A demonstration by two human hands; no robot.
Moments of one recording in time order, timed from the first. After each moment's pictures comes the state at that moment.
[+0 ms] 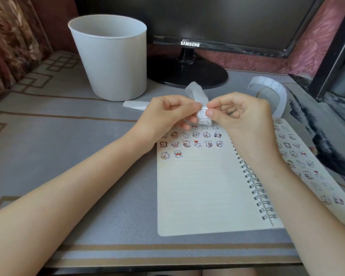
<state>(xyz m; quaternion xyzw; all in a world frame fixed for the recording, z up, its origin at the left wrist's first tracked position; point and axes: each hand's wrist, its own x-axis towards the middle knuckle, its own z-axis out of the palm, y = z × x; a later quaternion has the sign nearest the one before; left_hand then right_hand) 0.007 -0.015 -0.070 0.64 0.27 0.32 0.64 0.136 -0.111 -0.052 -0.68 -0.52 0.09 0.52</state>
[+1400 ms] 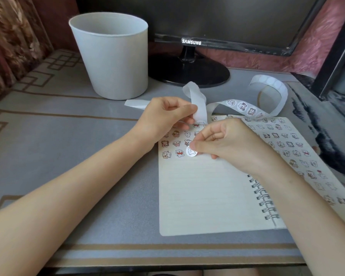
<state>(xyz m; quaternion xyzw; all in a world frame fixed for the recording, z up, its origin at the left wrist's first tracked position) 0.006 -0.013 -0.072 0.65 0.32 0.31 0.62 0.117 -0.123 -0.051 -0.73 -0.48 0.35 0.35</state>
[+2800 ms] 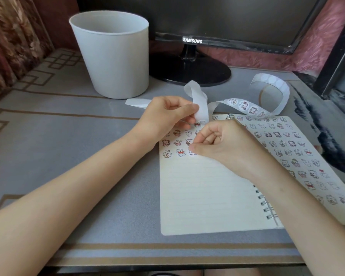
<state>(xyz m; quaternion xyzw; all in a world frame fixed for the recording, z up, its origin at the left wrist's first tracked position) 0.006 -0.013 -0.072 0.65 0.32 0.31 0.62 0.117 -0.122 -0.062 -0.75 -0.52 0.26 0.32</state>
